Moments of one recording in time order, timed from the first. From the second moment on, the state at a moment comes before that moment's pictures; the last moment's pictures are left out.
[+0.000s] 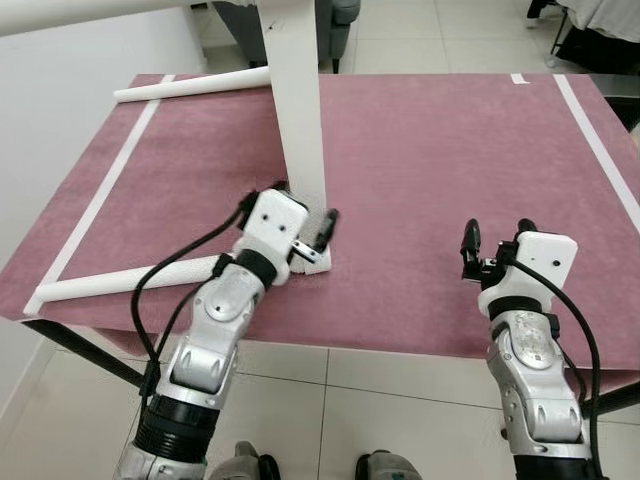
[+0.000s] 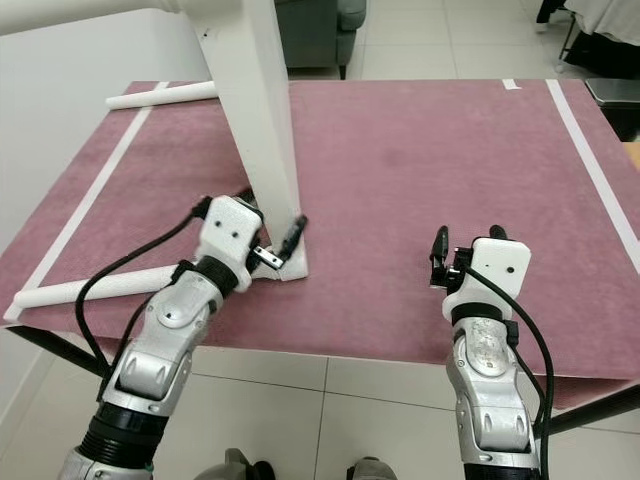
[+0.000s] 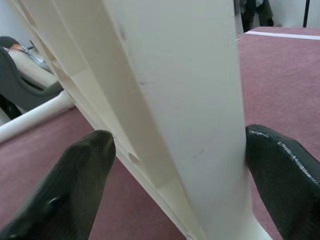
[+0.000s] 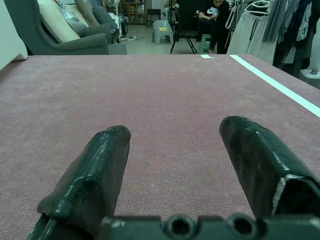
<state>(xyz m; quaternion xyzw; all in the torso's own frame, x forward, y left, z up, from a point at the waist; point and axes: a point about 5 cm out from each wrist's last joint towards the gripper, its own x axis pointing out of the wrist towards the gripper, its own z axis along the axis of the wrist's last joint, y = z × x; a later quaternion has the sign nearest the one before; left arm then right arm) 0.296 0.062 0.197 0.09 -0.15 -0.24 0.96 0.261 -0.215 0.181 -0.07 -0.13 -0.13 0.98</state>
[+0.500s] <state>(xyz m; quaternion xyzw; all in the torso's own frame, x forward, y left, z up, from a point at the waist) 0.300 0.051 0.204 0.05 -0.15 -0.25 0.95 0.262 -0.214 0.179 -0.07 -0.12 -0.13 0.98</state>
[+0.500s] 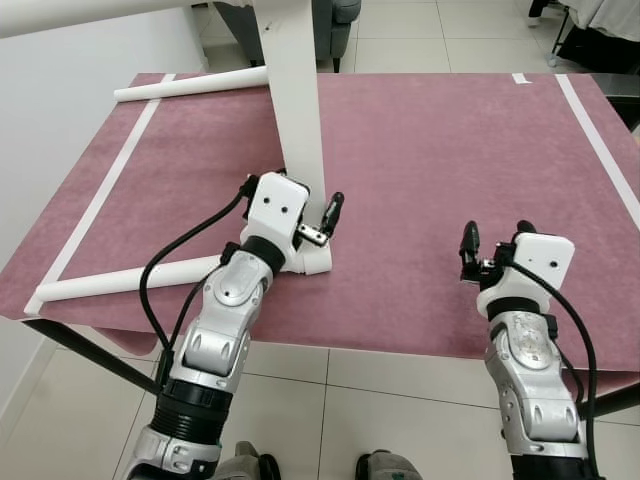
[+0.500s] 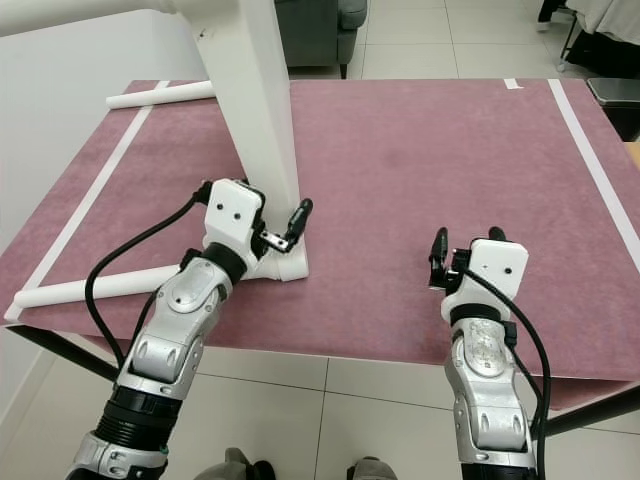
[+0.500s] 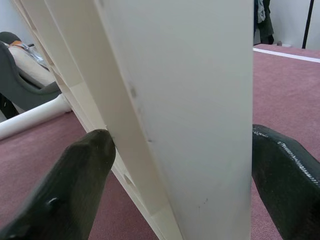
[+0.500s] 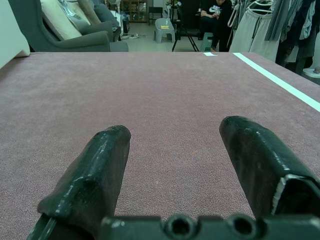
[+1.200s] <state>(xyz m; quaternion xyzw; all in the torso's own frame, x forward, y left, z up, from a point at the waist) 0.269 0.068 0.187 0.05 -0.12 -0.29 0.95 0.266 -0.215 0.174 -0.08 -0.12 -0.12 0.98</state>
